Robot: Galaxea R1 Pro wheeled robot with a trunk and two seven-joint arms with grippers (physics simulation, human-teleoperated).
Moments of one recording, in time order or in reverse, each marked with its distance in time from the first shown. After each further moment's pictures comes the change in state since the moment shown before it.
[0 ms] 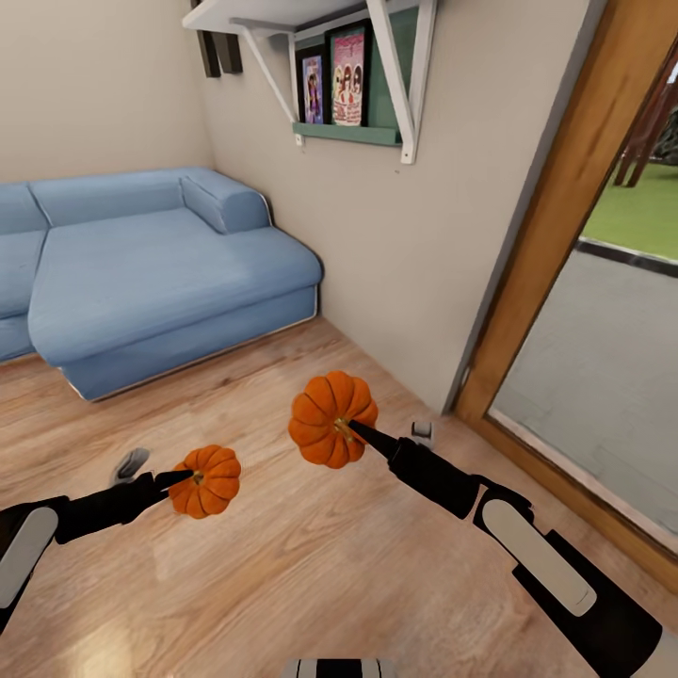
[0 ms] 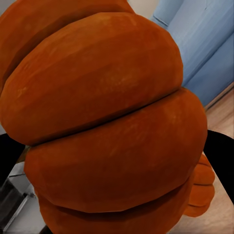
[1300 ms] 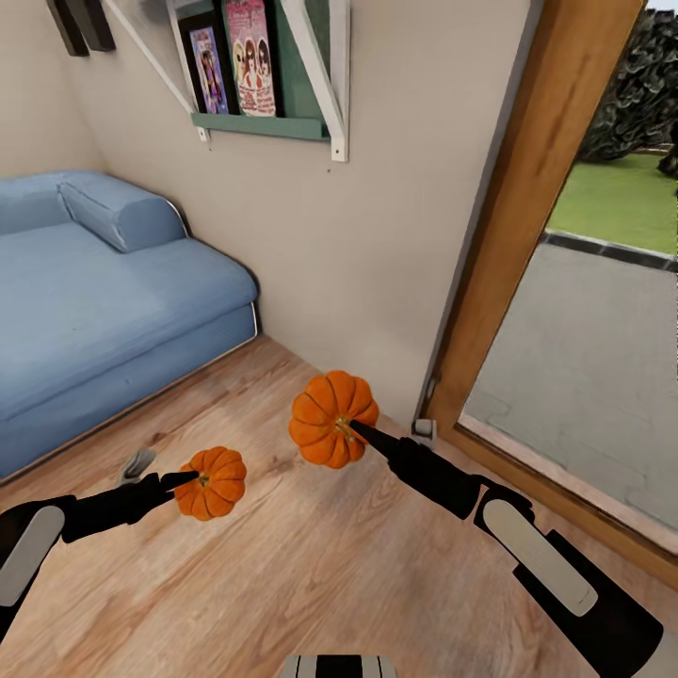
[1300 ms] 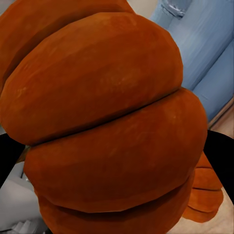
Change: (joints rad) left arm -0.005 0.001 -0.034 0.003 0.017 0.004 -0.002; right arm 0.000 -0.003 0.000 0.001 -0.006 0.000 0.019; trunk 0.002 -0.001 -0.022
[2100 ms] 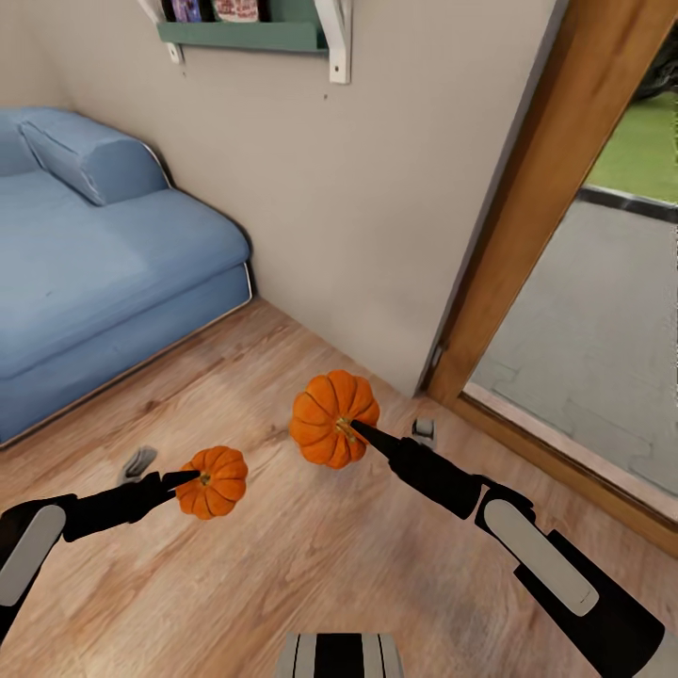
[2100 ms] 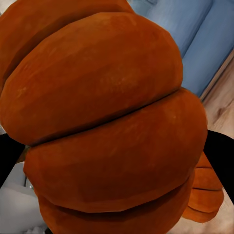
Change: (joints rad) left arm 0.000 -0.002 -0.003 -0.008 0.000 0.000 0.000; right arm 0.000 -0.004 0.000 0.000 -0.001 -0.003 0.006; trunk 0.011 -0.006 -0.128
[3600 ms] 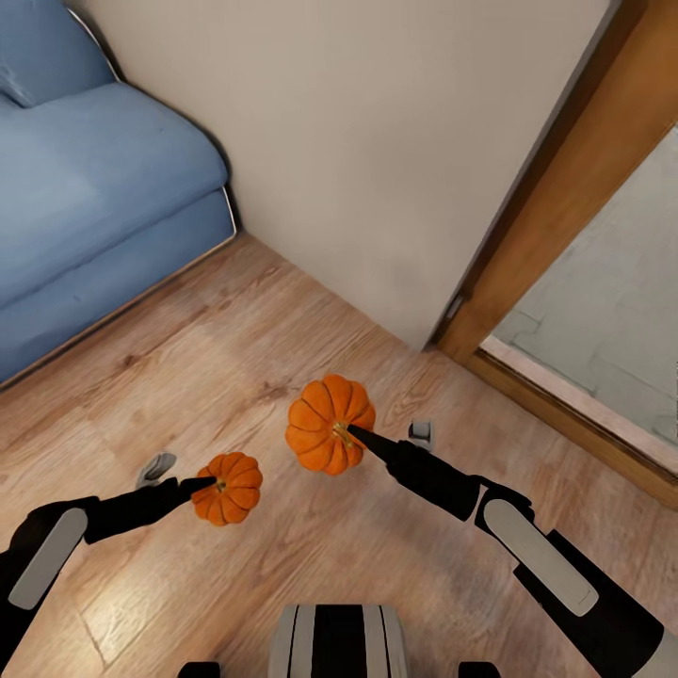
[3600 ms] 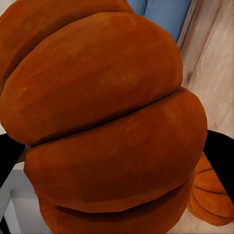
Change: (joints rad) left arm 0.000 -0.008 -0.101 0.006 -0.008 -0.069 -0.008; right arm 0.000 0.003 -0.002 -0.002 -0.001 0.047 -0.003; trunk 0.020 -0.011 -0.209
